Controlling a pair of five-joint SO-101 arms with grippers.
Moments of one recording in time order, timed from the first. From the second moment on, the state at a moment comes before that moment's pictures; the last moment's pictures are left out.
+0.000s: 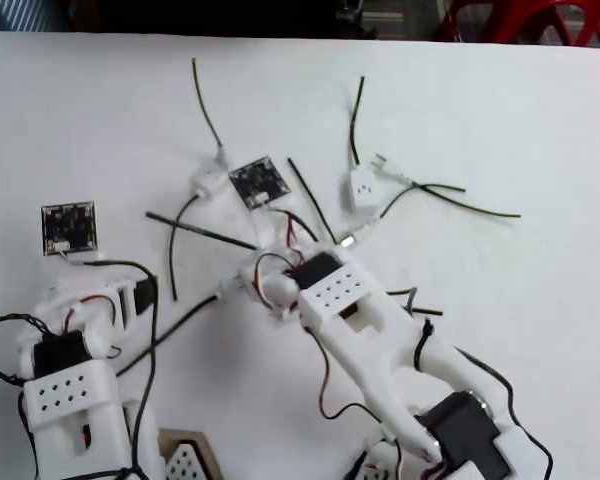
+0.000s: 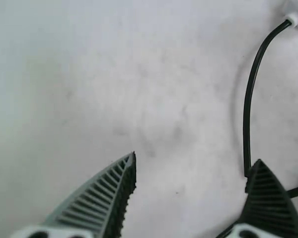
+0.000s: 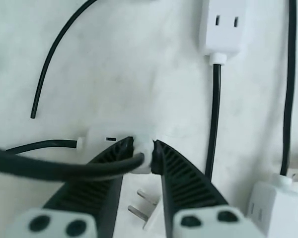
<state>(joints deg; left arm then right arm) -26.2 -63.0 76.8 49.8 -12.1 -38.3 -11.6 42.8 36.0 -3.8</state>
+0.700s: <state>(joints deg) -26.2 -63.0 76.8 49.8 -12.1 -38.8 -9.7 40.5 38.8 -3.8</state>
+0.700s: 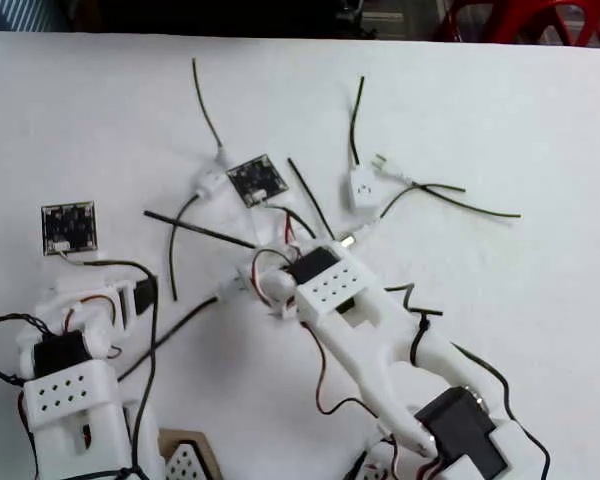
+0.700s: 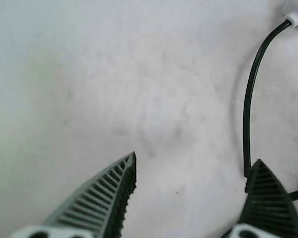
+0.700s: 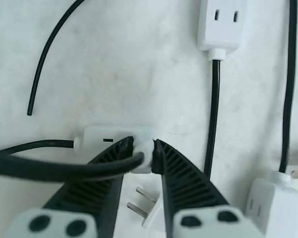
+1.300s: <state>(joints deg) -26.2 -63.0 76.8 49.8 -12.1 -39.1 -3.4 39.6 38.8 -1.2</state>
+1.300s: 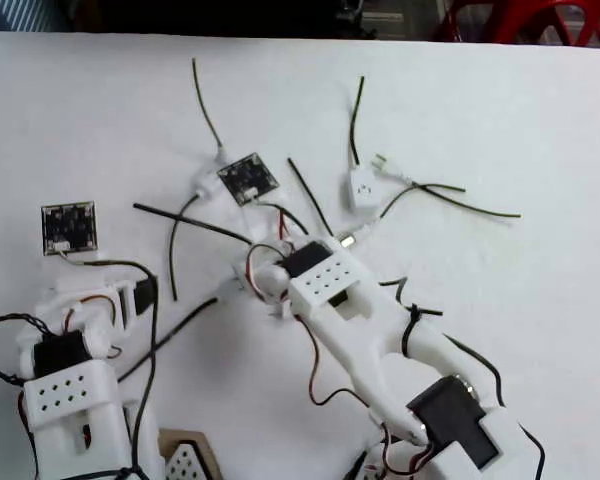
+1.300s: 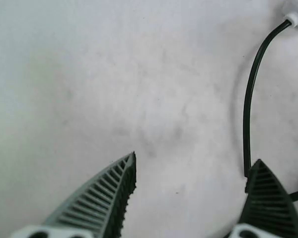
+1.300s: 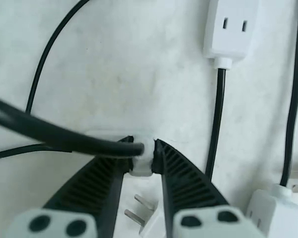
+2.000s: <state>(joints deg) -26.2 -63.0 76.8 49.8 -12.1 -39.9 -12.2 56.3 22.9 7.2</state>
